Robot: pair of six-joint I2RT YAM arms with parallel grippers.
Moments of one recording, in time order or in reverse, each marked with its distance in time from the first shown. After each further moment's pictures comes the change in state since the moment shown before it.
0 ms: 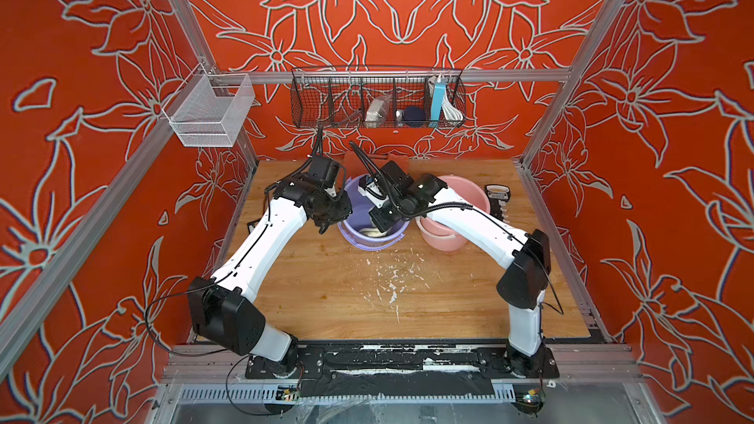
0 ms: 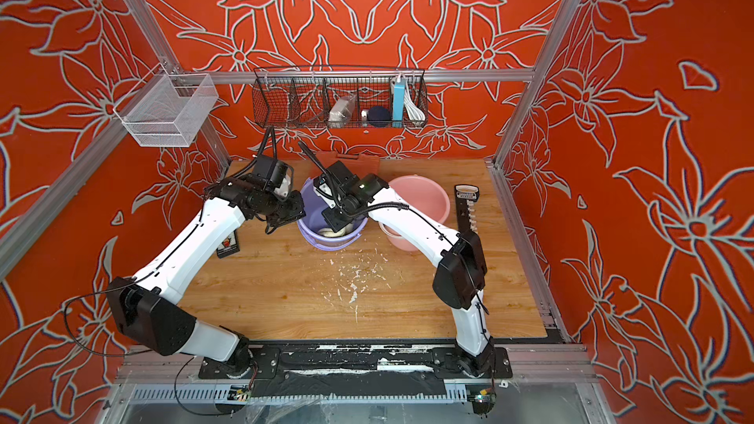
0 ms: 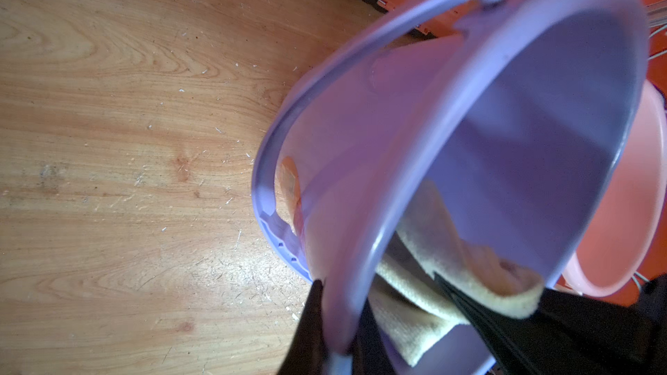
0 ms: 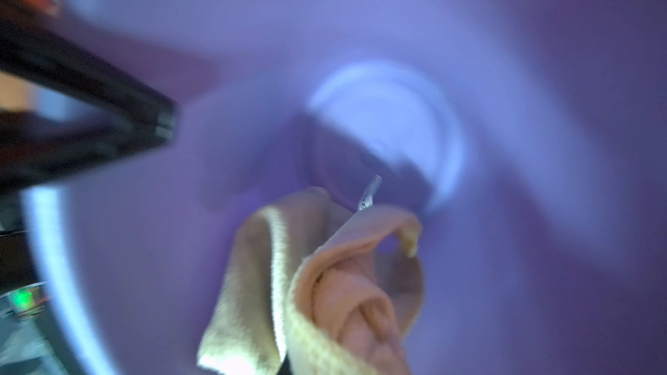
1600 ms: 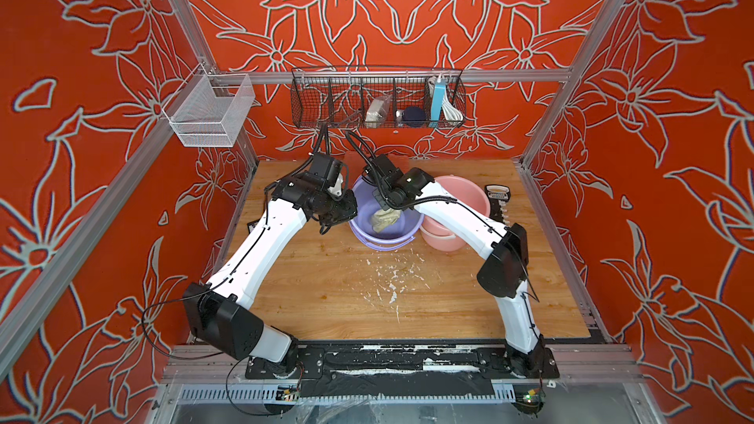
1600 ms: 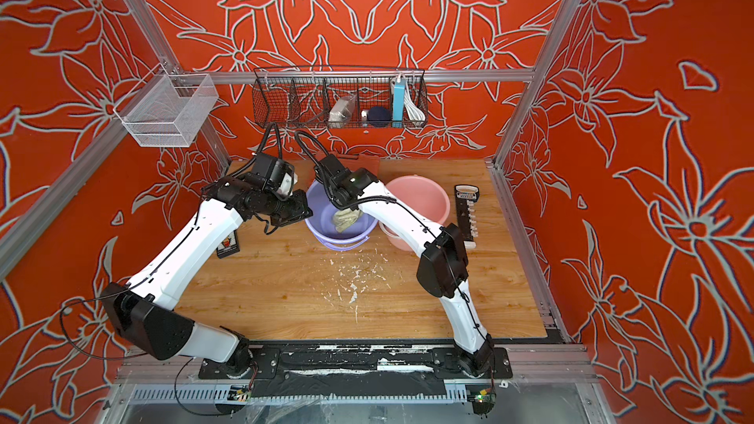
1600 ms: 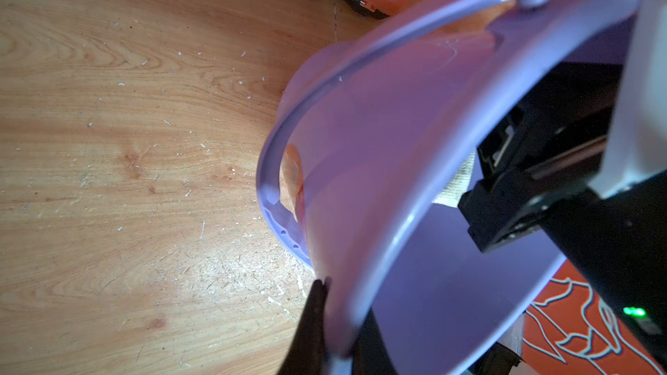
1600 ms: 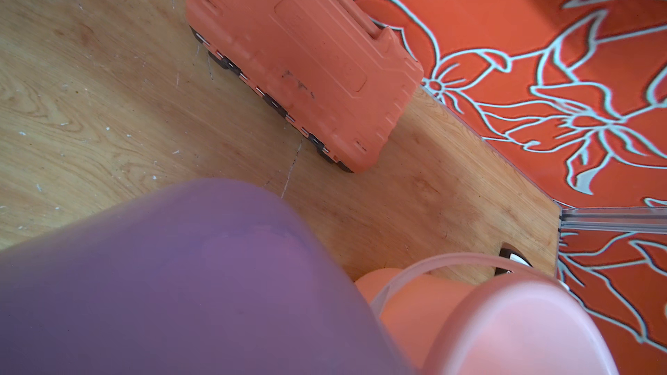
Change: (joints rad) left arm -0.033 -0.013 0.051 -0.026 0.069 0.023; right arm -0.026 0.130 0.151 0.016 0.662 -0.028
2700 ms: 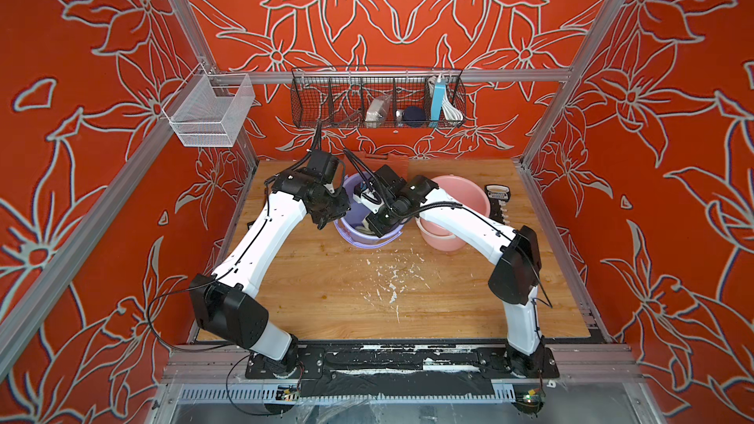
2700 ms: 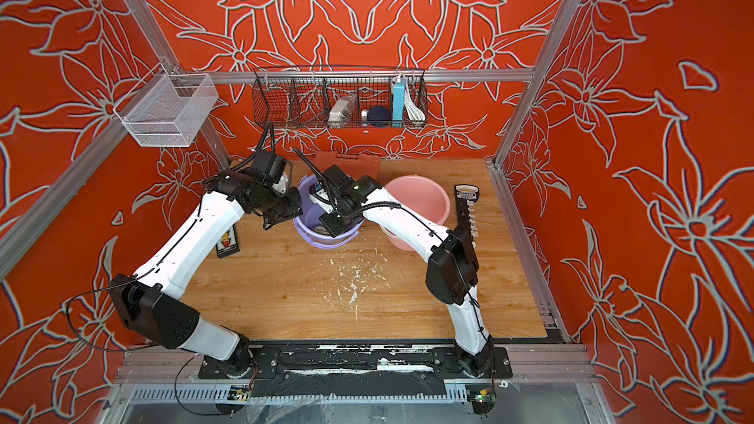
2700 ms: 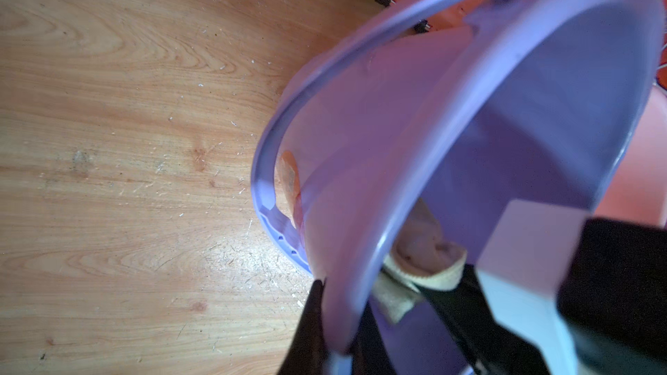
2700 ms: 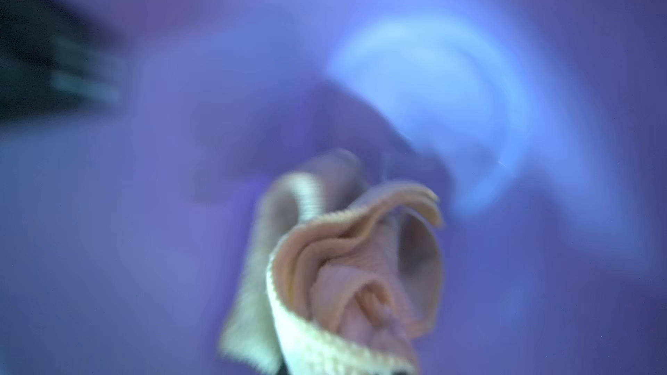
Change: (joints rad) left arm 0.040 0.048 0.047 -0.074 -0.102 -0.031; right arm 0.018 -0.080 -0.158 -0.064 -0.609 -0.004
